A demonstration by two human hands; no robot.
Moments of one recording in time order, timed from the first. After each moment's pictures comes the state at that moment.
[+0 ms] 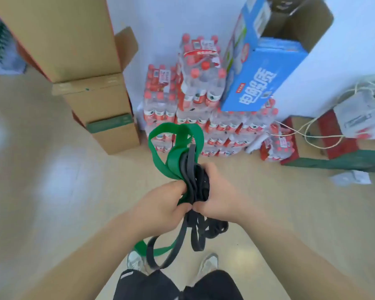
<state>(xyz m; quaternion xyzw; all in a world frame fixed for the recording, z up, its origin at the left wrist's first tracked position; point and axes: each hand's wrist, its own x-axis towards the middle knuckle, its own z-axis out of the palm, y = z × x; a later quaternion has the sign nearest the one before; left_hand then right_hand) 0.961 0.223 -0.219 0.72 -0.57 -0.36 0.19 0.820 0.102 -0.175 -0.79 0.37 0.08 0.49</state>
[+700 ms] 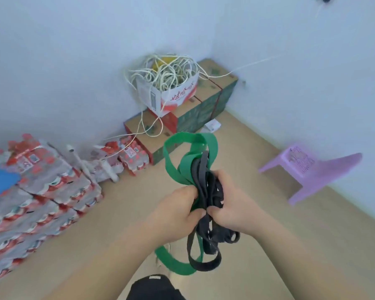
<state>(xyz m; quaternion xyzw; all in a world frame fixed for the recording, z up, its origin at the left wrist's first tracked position) 0.328 -0.157 -0.142 0.45 -0.79 -0.40 0.07 0.153 -0.127 -0.111 -0.58 0.68 -0.15 0.41</state>
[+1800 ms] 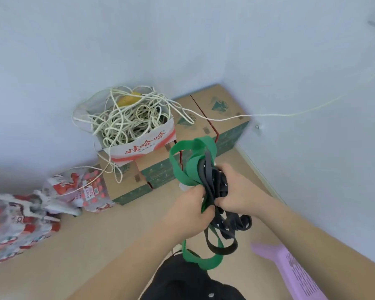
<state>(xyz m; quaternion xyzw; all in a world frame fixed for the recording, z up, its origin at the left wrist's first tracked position) -0.167 -0.657 -0.187 0.61 -0.68 -0.39 0.12 -0.331 -0.711 -0.165 -0.69 0.58 -0.01 0.43</state>
